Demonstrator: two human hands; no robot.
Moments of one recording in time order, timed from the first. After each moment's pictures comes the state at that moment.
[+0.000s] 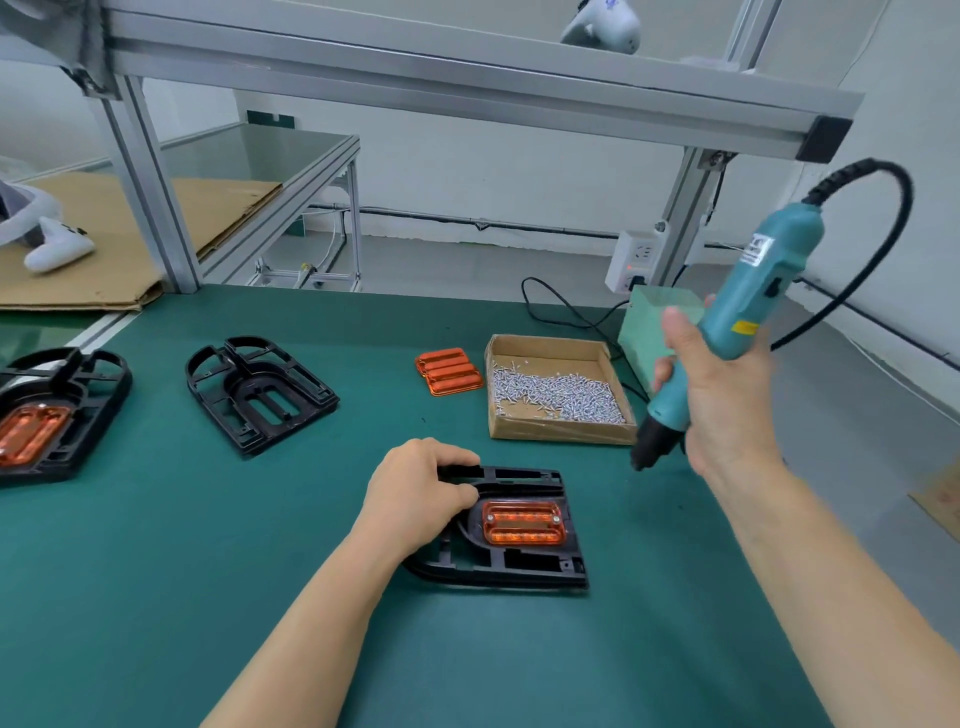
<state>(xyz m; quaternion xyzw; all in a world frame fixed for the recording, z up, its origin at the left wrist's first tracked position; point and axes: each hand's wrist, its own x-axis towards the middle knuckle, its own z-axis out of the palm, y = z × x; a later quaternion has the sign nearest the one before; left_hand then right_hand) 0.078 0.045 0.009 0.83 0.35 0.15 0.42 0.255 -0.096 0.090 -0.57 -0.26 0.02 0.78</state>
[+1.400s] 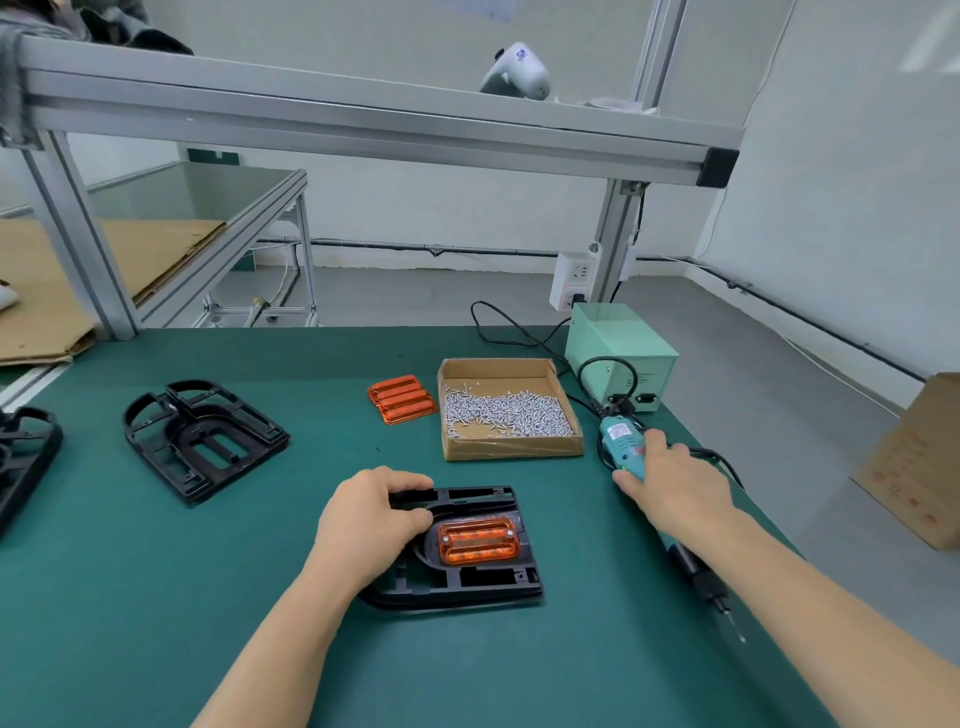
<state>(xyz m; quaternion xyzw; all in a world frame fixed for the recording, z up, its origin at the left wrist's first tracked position) 0.078 0.046 0.007 0.83 0.34 0.15 0.41 0.300 -0.151 0.015 -0.98 -0.22 -0.01 0.00</state>
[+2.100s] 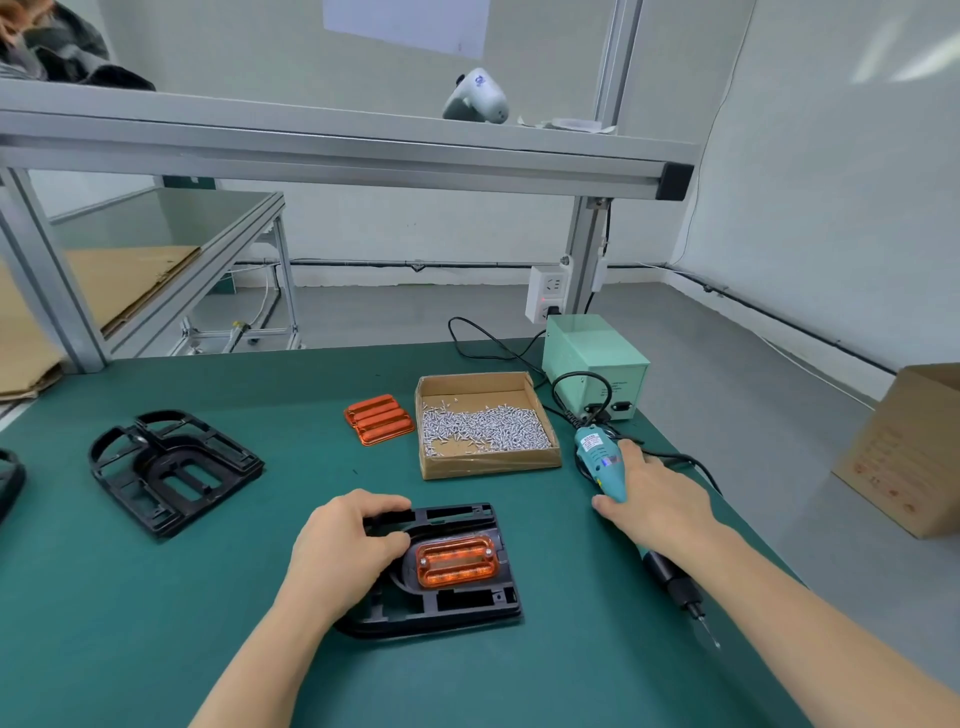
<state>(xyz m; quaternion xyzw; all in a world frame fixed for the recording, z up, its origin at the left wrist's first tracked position) 0.077 0.045 0.004 0.84 0.33 0.17 0.39 0.301 -0.159 0.013 -0.97 -0.23 0.00 0.03</state>
